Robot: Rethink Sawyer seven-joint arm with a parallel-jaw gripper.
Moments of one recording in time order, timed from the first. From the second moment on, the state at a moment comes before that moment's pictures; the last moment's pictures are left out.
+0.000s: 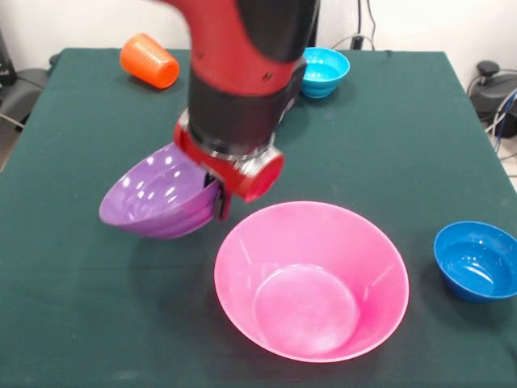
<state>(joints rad) -0.15 -0.18 -0.27 0.83 0.13 0.94 2.19</state>
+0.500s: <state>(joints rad) -0.11 -0.10 -0.30 0.73 0.15 1.05 2.19</state>
